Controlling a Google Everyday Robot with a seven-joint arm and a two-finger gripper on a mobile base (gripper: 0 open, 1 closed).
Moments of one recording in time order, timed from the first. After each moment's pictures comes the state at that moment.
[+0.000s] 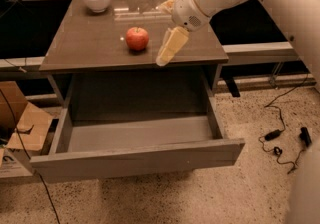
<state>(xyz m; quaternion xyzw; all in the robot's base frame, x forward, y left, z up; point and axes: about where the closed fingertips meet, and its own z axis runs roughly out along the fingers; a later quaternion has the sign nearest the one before) 0.665 -0.011 0.925 -0.67 0.63 0.14 0.36</state>
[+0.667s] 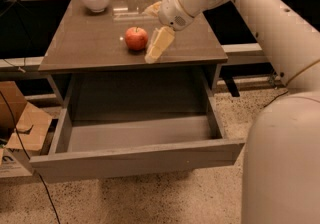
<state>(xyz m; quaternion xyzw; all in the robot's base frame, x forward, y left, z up) 0.698 0.021 0.903 -0.69 0.61 0.18 0.35</state>
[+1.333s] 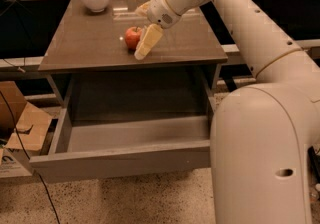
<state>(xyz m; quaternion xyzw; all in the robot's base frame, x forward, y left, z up) 0.728 0.054 0.891 -0.69 0.61 0.20 0.34</state>
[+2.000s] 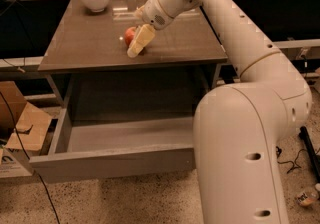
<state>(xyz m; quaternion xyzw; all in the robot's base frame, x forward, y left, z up) 0.756 0.073 0.874 -0.65 0.64 0.22 0.34</state>
